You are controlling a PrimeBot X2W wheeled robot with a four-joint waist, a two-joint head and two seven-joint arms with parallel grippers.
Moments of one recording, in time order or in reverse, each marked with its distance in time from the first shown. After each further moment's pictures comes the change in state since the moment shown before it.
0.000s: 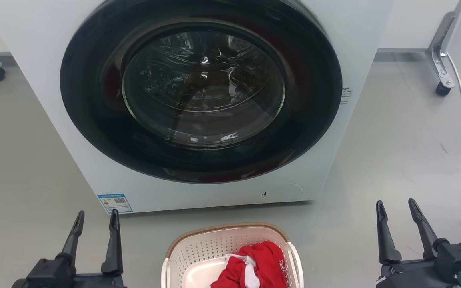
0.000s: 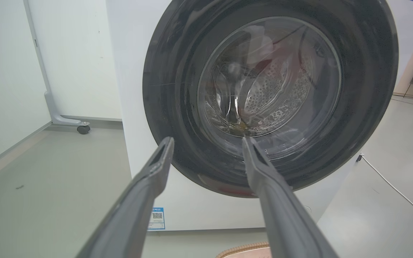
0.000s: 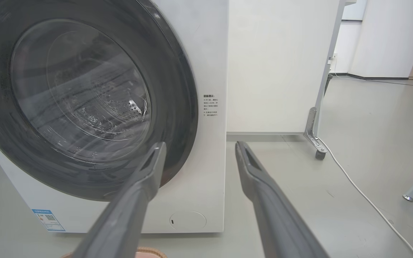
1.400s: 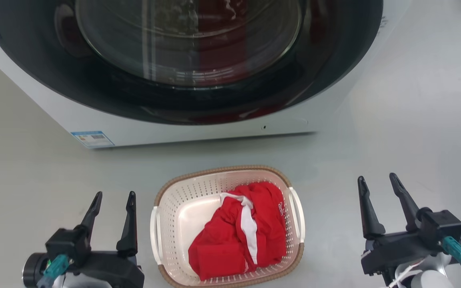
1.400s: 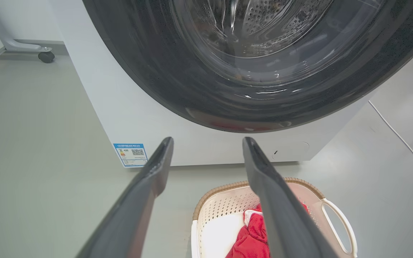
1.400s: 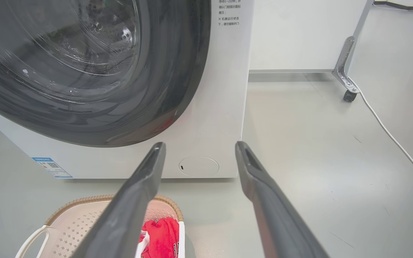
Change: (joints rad) left arm -0.080 -0.028 -0.026 0.002 0.026 -0.011 0.116; right arm -0.103 0.008 0.040 -0.005 0.011 0.011 0.097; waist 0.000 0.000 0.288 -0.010
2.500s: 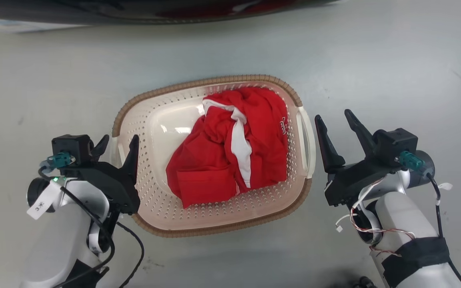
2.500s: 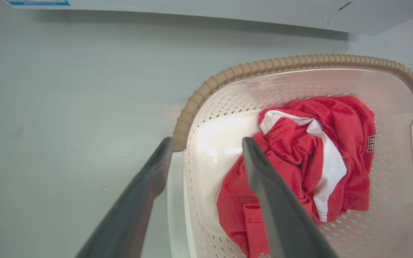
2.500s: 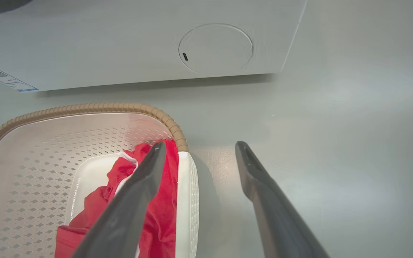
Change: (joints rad) left arm -0.464 -0.033 -0.020 0.431 -0.090 -0.133 0.224; right arm -0.427 0.055 0.117 0.335 0.047 0.049 0.055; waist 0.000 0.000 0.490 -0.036
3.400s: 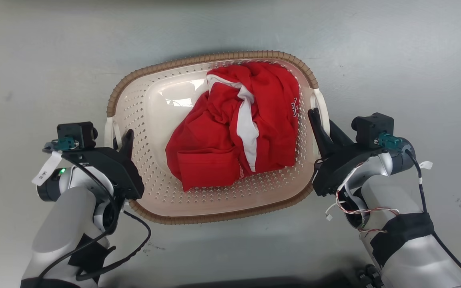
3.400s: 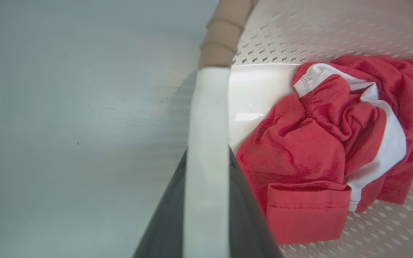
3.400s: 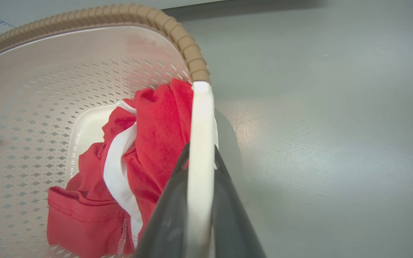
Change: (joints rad) left arm -0.160 -0.054 0.002 0.309 -0.050 -0.062 -0.037; right arm -0.174 0.012 0.102 0.280 0.054 0.049 -0.020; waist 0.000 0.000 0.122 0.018
